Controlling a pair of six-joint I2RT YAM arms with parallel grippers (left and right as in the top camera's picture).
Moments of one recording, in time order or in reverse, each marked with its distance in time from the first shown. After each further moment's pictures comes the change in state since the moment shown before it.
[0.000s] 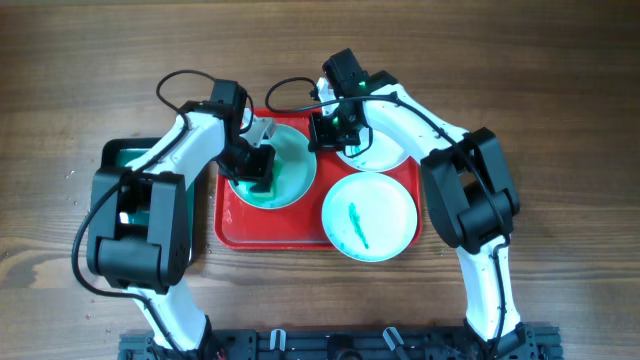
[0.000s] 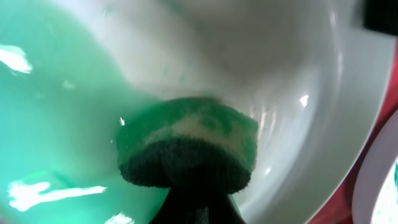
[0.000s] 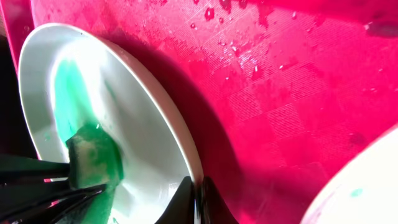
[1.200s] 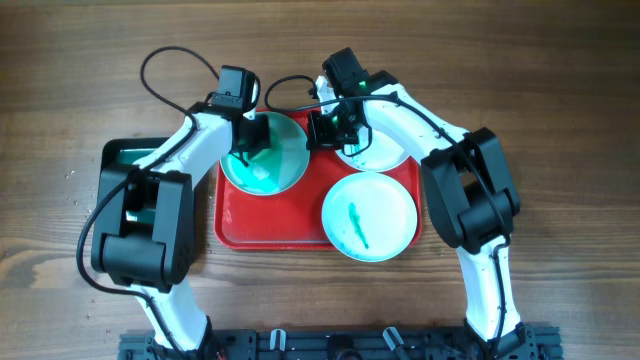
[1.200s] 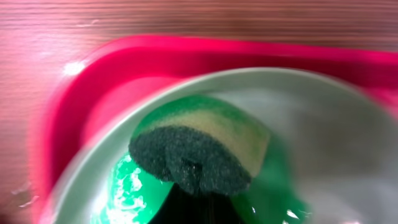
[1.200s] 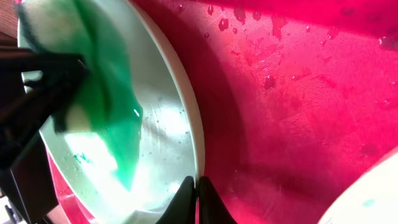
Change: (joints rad) left arm -0.027 0.013 0.003 0.313 -0.392 -0.312; right arm -0.001 0.000 0.000 0.017 -0.016 0.001
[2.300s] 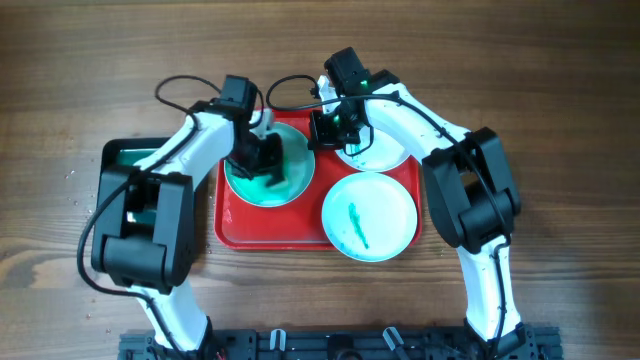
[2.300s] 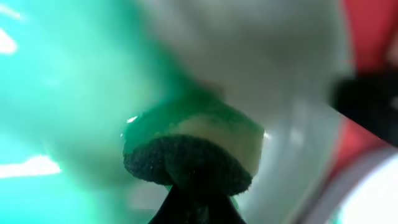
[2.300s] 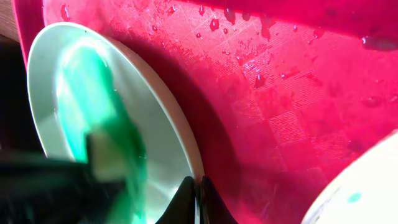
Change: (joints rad) left arm -0.013 -0.008 0.006 -0.237 0.406 -0.014; right arm -0.003 0.000 0.000 -0.004 0.001 -0.001
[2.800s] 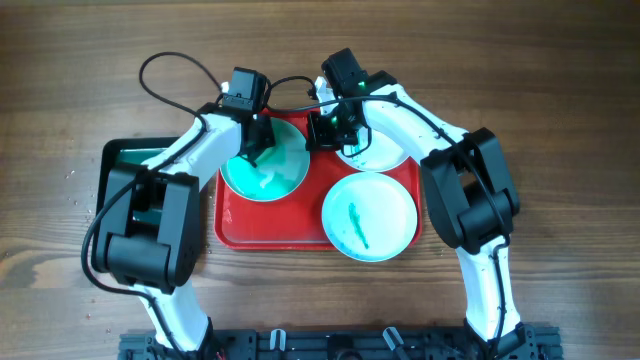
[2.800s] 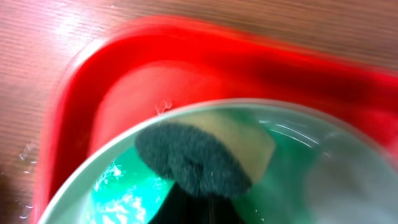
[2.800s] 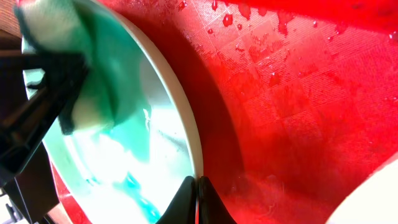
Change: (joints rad) left arm -0.031 0.010 0.000 0.210 -0.482 -0.175; right arm 0.006 0.000 0.000 0.001 -0.001 0.000
